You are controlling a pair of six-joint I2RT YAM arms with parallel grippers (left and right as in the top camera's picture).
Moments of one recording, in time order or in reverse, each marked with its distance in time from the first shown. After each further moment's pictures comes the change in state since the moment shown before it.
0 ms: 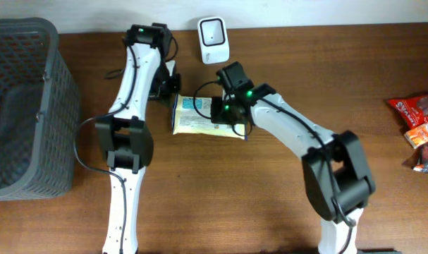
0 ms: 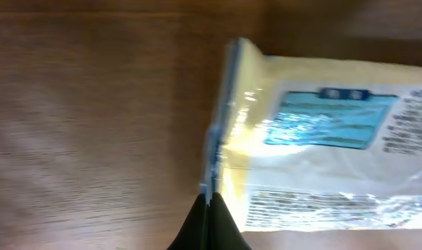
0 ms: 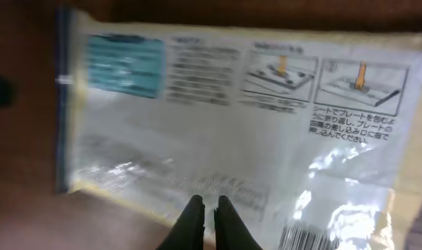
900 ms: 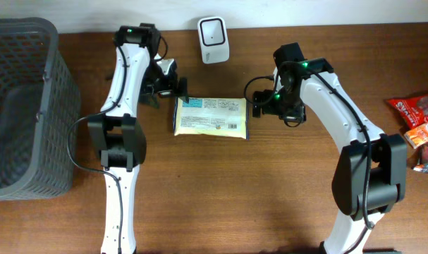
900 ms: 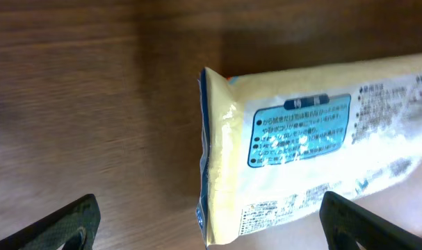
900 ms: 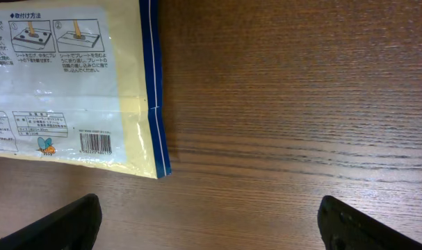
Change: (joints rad) left arm 0.064 0.014 -0.020 0.039 0.213 0.150; right arm -0.281 -0.077 0.105 -0.471 0.011 -0.259
